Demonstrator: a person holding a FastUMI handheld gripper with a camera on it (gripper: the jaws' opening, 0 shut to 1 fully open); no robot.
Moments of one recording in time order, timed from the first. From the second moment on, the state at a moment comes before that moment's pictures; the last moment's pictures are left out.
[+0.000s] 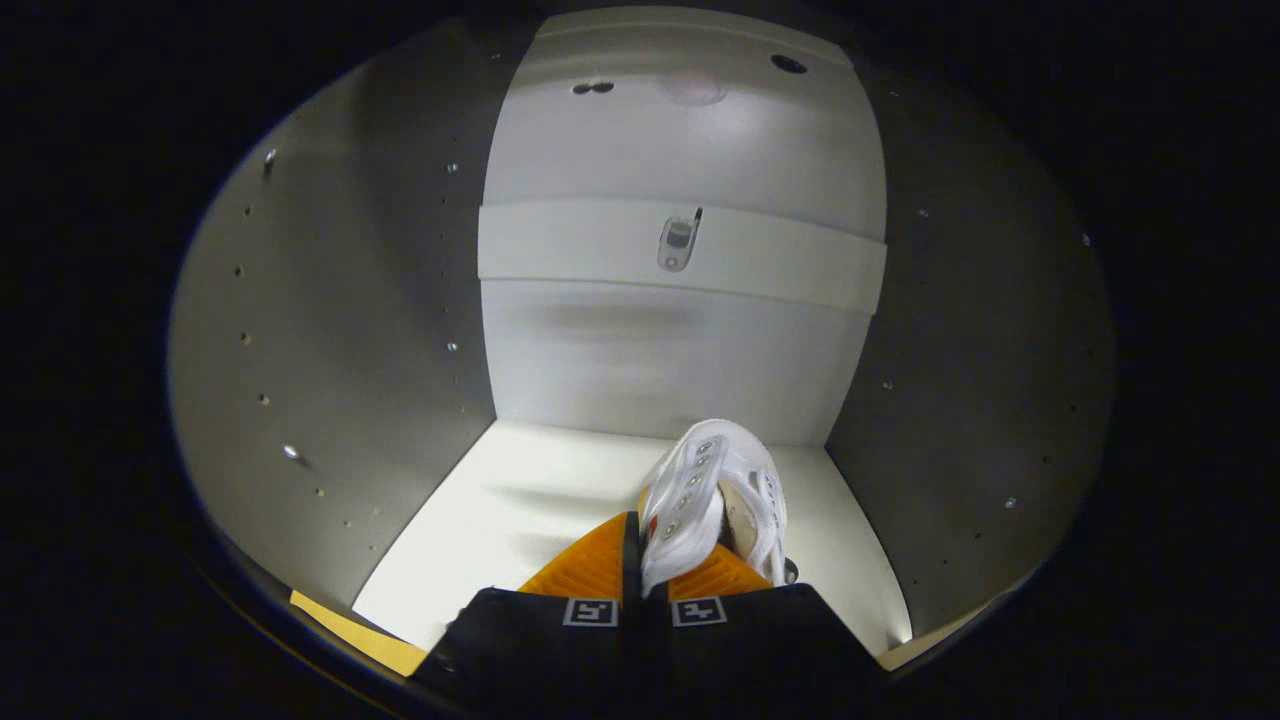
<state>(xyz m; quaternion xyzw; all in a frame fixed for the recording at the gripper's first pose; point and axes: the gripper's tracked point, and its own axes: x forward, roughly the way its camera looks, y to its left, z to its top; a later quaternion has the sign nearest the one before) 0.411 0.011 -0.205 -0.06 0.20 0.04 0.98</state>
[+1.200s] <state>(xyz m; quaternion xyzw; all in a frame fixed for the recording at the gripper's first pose) 0.358 0.043 -0.188 -0.07 0.22 0.07 0.97</state>
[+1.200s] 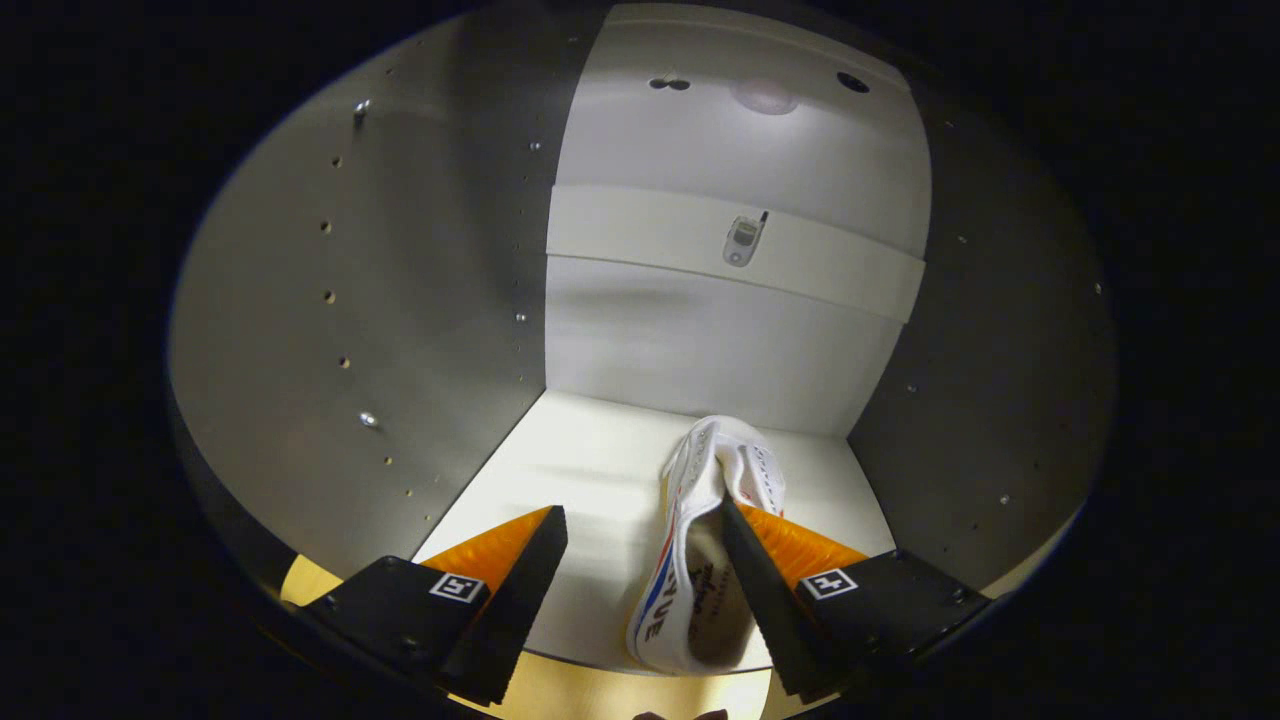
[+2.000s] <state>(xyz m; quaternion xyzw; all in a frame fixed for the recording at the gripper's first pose) 0.193 -0.012 -0.026 -0.03 0.03 -0.02 1.00</state>
